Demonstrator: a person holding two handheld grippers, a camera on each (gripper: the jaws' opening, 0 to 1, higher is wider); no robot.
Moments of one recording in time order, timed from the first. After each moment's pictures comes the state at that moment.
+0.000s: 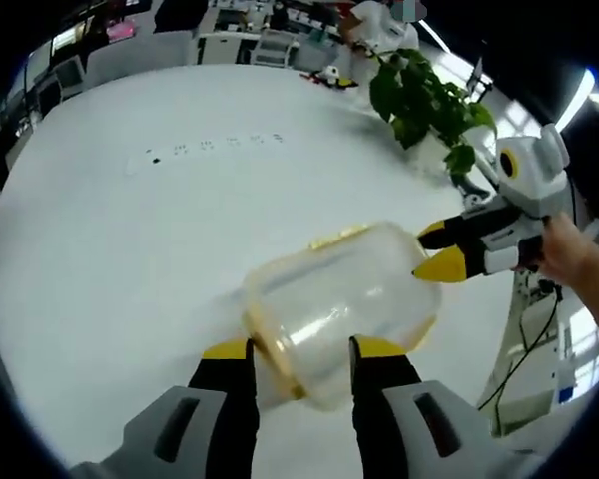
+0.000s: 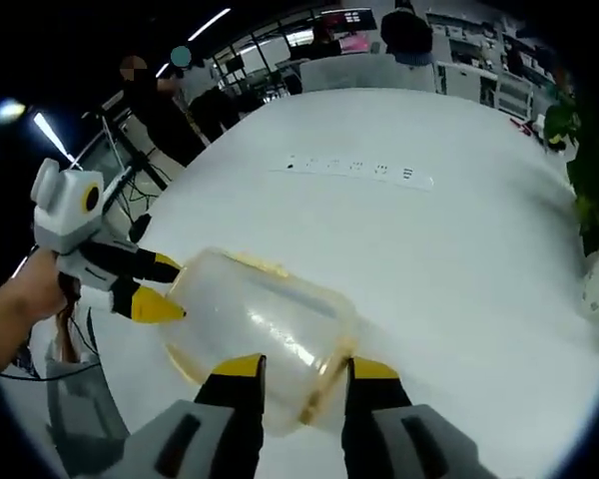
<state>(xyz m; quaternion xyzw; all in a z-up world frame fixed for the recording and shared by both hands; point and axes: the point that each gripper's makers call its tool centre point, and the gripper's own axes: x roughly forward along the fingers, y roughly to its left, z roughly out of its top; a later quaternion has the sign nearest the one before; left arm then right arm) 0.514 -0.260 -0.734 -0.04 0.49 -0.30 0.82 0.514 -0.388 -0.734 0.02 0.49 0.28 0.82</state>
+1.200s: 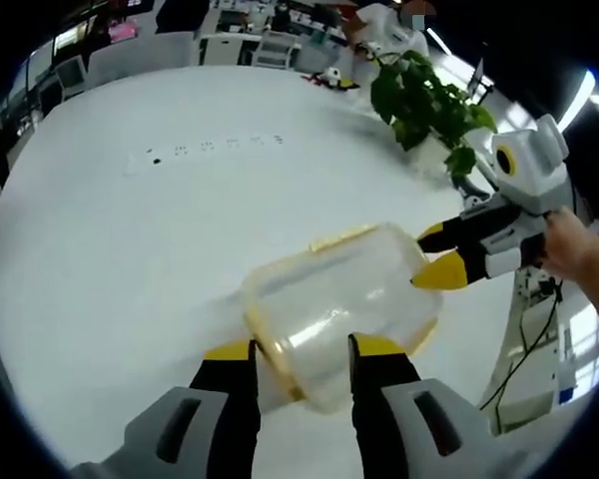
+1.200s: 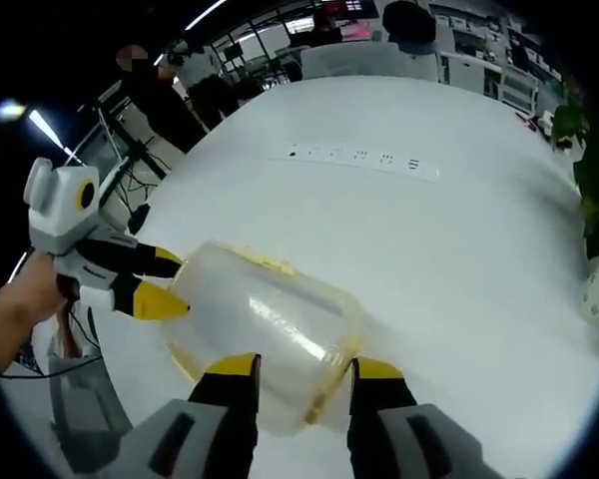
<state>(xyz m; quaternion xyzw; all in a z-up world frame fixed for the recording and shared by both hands) 0.516 -0.259 -0.735 -0.03 0.49 -0.30 0.82 0.511 -0.382 -0.736 0.01 0.52 0.29 0.80</state>
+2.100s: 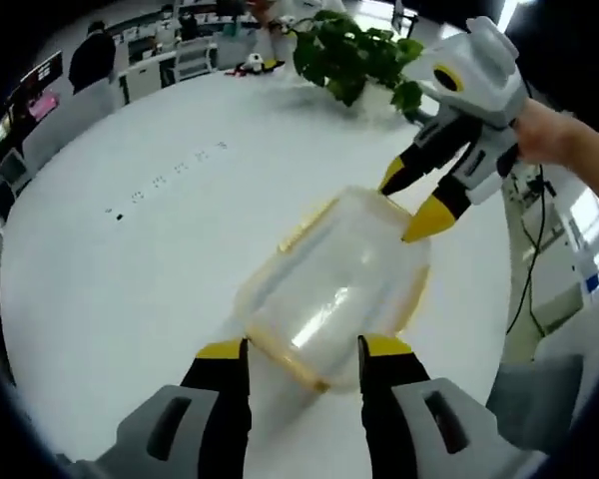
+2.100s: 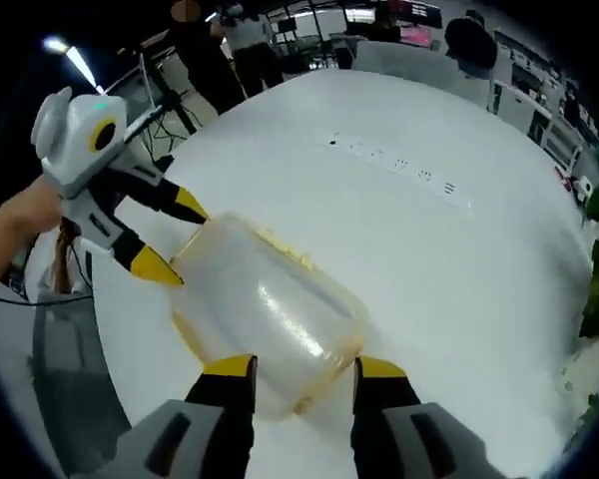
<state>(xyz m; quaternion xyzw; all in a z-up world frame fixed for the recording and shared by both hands) 0.510 -0.253 -0.727 0.15 0.46 -0.42 0.77 0.507 -0.380 -0.728 -0.15 0.51 0.37 0.76</state>
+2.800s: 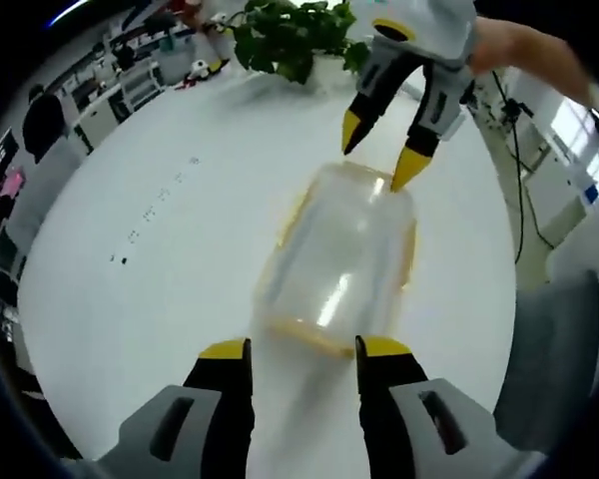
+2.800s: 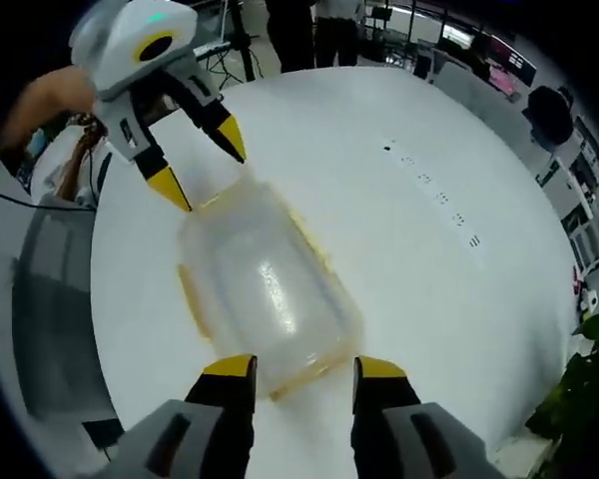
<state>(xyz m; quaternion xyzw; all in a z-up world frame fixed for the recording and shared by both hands) 0.512 -0.235 -0.717 0.28 0.43 -0.48 0.71 0.508 -0.383 -0.722 -0.28 0.49 0.44 0.70</state>
